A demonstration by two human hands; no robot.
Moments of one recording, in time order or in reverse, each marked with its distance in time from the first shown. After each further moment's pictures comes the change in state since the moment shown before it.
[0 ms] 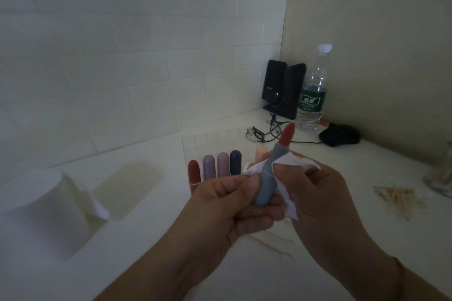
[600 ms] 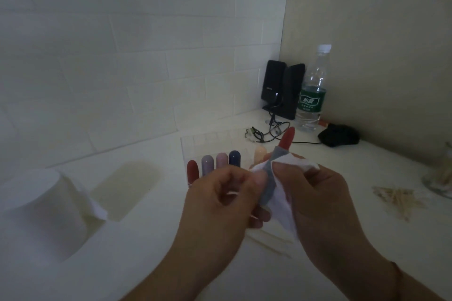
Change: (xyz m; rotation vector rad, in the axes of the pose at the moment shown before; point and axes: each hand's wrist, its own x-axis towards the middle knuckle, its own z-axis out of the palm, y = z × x) left_hand -0.003 -0.004 0.006 0.493 0.279 0.325; right_hand -0.004 0.000 -0.001 -0.153 0.105 -0.071
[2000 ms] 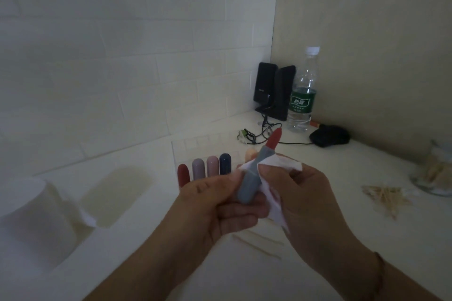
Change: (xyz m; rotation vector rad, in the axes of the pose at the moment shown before) left_hand 0.010 0.000 -0.006 -0.441 -0.214 -0.352; right_hand 0.005 0.003 -0.001 0.251 -0.120 0.140
